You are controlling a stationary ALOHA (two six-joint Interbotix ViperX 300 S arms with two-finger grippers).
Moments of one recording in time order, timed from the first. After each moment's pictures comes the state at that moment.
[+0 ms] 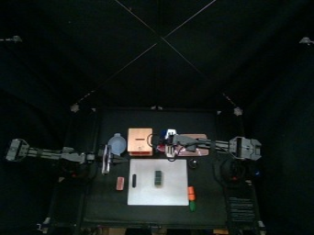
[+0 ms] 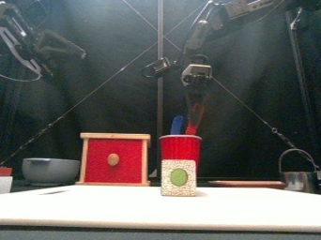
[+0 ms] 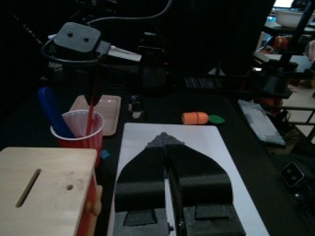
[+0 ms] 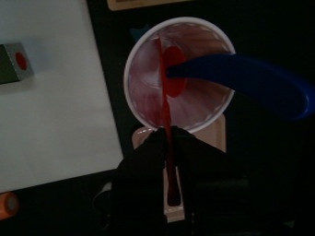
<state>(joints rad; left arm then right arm) 0.00 -0.81 1.25 -0.06 -0.39 0.00 -0.24 0.09 0.11 -0.17 1.13 -0.08</state>
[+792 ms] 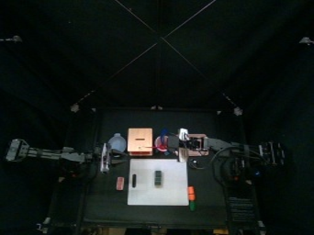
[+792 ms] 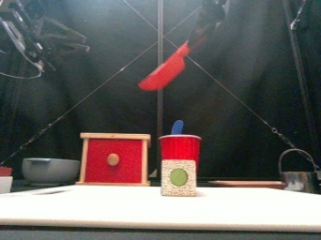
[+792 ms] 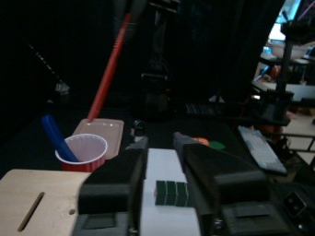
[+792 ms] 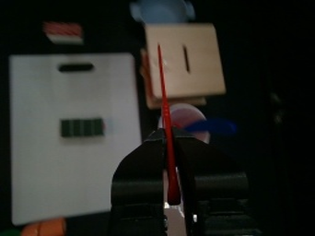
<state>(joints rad) 0.01 -0.81 1.25 -0.14 -0.58 0.00 -0.03 -0.36 0.22 -0.15 0.77 -0.05</state>
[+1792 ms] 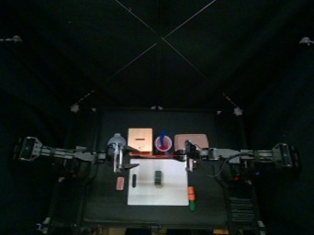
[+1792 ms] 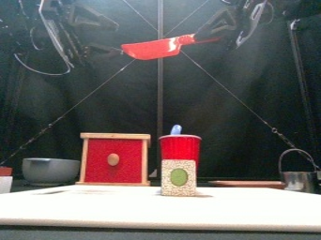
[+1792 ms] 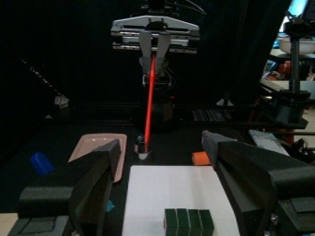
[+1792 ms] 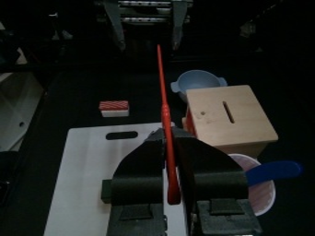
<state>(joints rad) 0.03 -0.46 1.04 -0.03 -0.64 0.01 -0.08 -0.55 0.72 0.04 0.09 -0.06</state>
